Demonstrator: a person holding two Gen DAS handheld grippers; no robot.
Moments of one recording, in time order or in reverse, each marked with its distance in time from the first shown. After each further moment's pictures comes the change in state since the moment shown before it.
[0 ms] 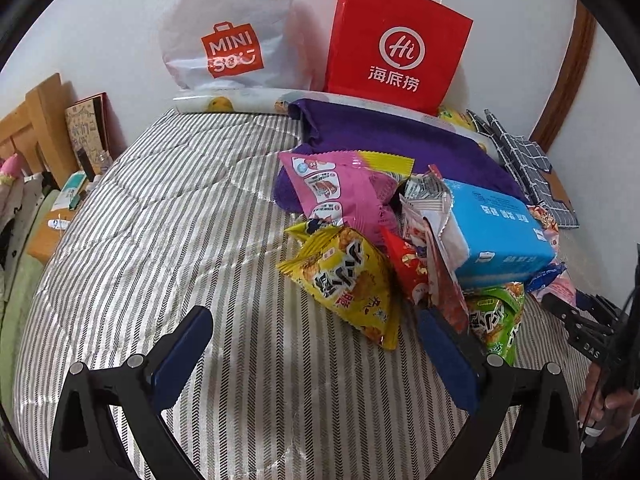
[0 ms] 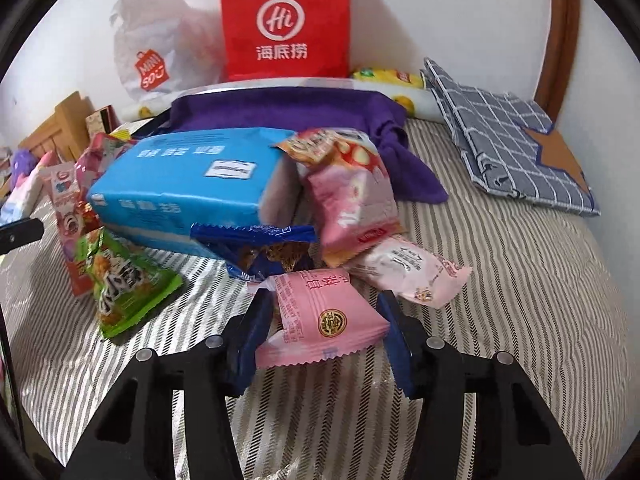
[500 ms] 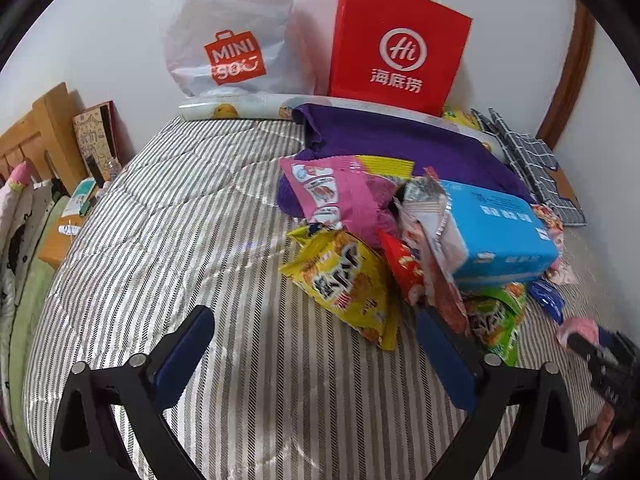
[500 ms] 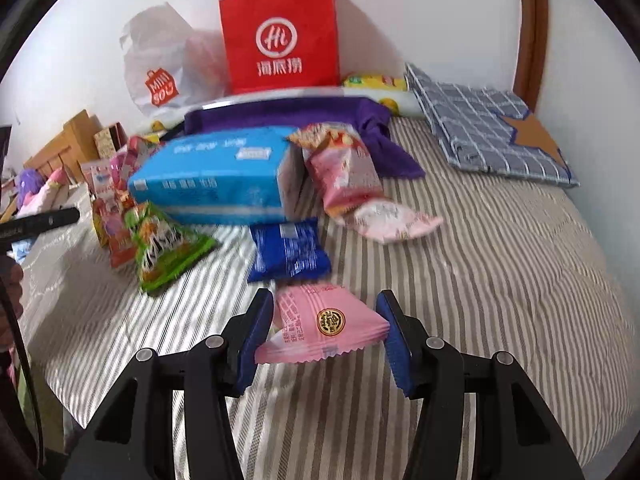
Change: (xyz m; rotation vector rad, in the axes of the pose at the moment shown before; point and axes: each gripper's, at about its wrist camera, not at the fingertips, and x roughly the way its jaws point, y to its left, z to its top) left arm -0.001 -0.006 0.002 0.005 -0.006 0.046; right arm -0.040 -0.006 -0.036 0.069 -0.003 0.013
